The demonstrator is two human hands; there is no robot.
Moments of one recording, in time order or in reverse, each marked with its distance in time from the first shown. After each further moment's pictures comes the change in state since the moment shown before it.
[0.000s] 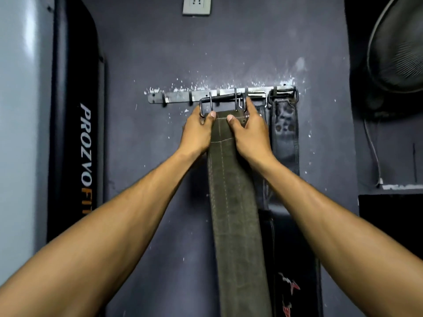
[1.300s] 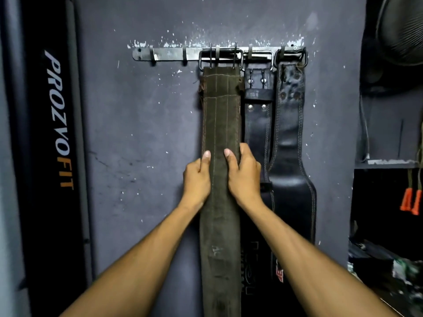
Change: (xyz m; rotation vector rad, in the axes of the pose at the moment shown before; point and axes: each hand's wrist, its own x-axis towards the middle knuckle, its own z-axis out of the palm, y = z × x) left_hand -0.122 -0.125 0.032 -0.290 0.019 -0.306; right_hand -0.121 0.091 0.040 -0.119 0.097 0.095
